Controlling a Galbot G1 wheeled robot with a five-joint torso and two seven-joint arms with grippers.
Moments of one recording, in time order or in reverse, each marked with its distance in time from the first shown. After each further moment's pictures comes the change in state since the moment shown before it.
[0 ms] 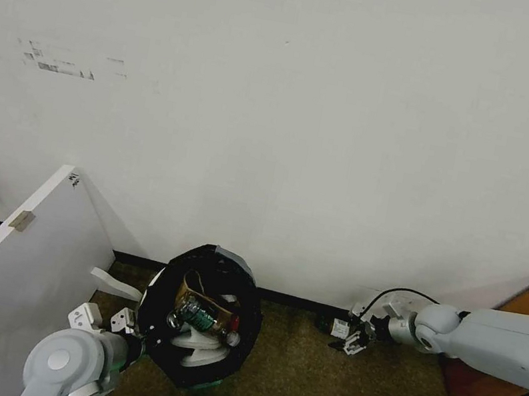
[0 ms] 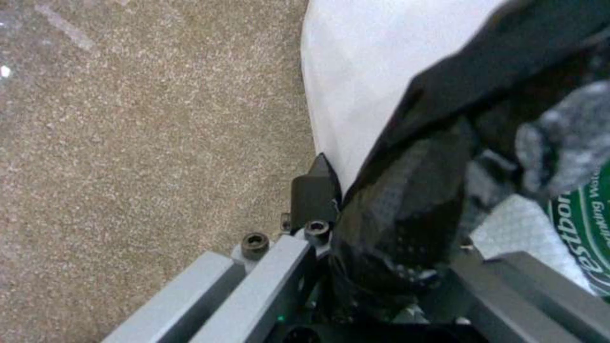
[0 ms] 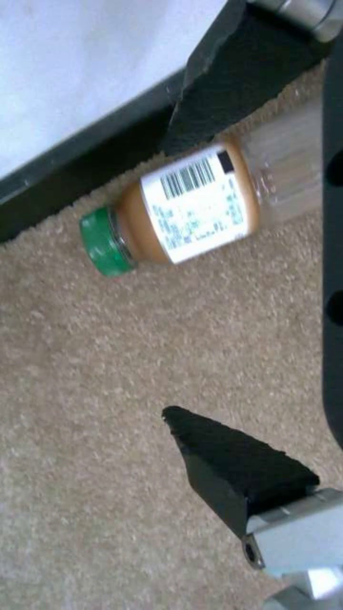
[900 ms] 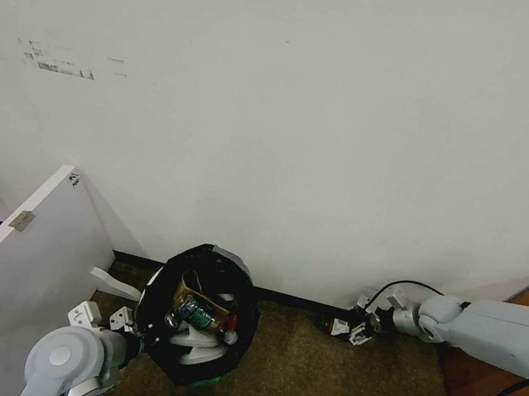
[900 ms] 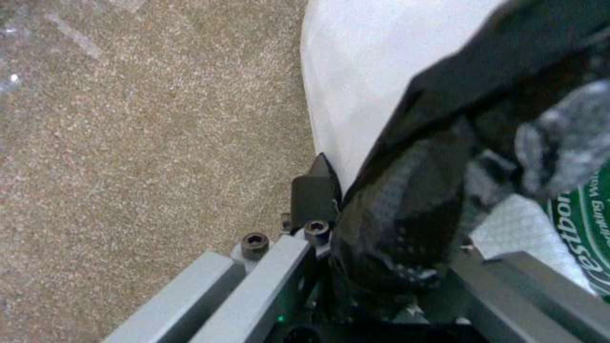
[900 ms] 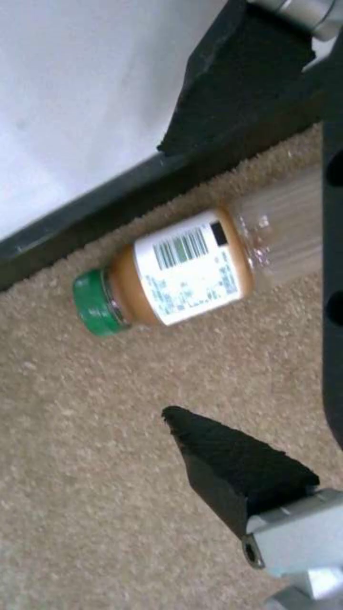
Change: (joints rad) left arm -0.015 0.008 -0.005 0.031 0.001 0.000 0.009; right arm -0.002 -0.053 -0.027 -0.123 0.035 0.030 -0.053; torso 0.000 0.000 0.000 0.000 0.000
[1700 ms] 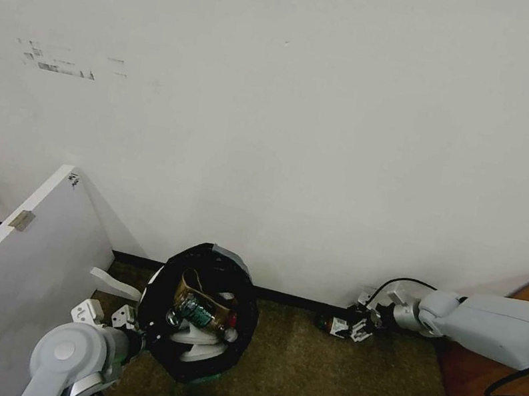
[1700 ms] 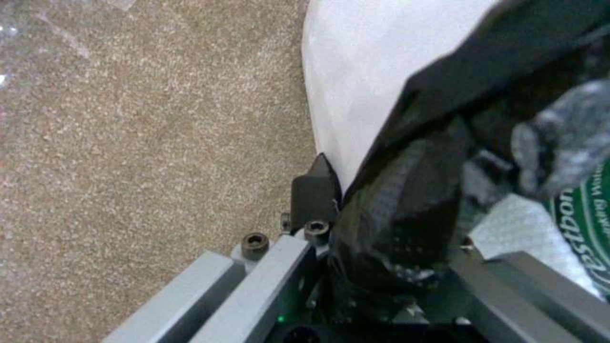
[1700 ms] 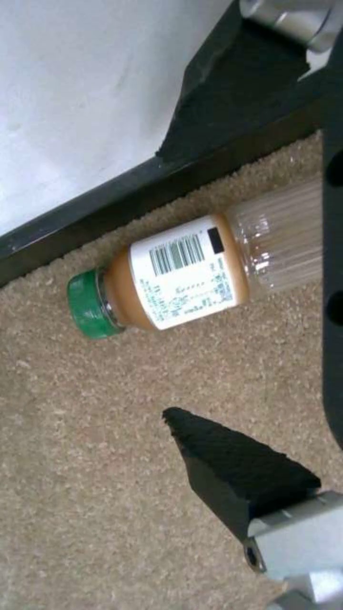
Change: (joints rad) left arm -0.026 0.000 0.005 0.038 -0.002 0.000 0.009; right arm -0.004 -0.061 -0.061 -0.109 0.054 0.023 -0.072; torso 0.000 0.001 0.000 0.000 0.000
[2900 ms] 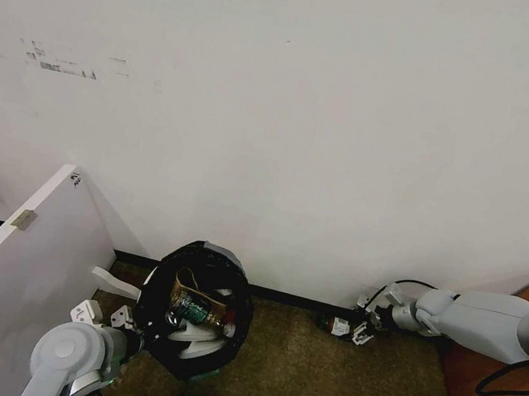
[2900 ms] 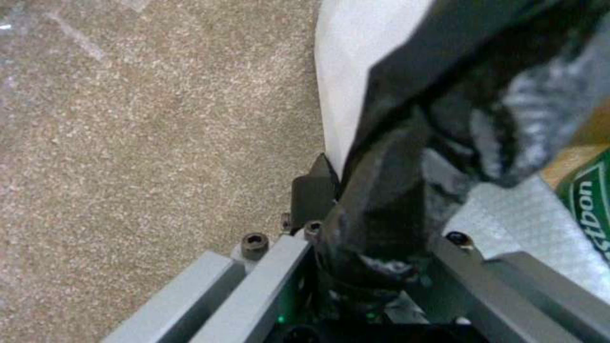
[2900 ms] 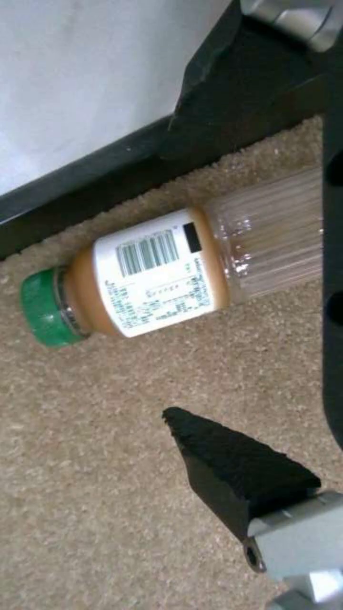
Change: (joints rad) left arm 0.000 0.003 -0.013 0.035 0.003 0.000 0.036; right arm -0.002 -0.050 -0.083 -0.053 0.042 -0.007 -0.015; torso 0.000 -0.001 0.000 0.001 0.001
